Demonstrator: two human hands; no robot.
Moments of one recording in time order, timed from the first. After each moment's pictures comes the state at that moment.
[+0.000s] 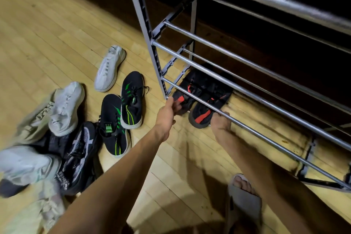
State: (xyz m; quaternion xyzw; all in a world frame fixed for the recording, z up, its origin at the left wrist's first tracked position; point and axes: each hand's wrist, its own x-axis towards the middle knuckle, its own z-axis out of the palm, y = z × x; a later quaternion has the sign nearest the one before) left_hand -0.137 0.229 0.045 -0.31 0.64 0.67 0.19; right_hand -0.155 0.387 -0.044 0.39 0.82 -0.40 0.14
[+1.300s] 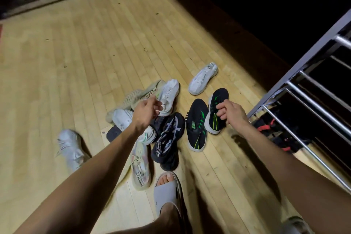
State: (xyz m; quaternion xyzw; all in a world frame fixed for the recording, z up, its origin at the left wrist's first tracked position) left_hand 0.004 -0.123 0.169 -0.37 0.71 0.60 -0.06; right_hand -0.127 0.130 0.147 0.01 0.82 -0.51 0.27
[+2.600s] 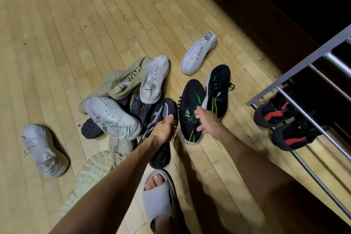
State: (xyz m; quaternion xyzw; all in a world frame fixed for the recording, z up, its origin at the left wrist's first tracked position) left_hand -0.022 -0.056 0.003 -0.45 0.57 0.67 0.17; right_hand -0.118 0.085 0.014 0.06 0.80 -0.41 0.43
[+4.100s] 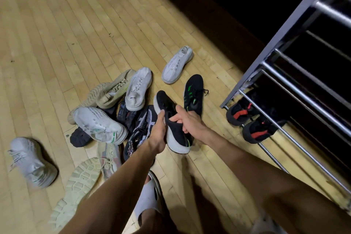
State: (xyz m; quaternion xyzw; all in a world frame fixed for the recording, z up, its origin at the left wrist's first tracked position) left_hand -0.032 0.001 0.058 -0.44 0.44 0.77 0.14; right_hand -0.087 0.115 0.109 -0.03 0.78 -0.48 0.41
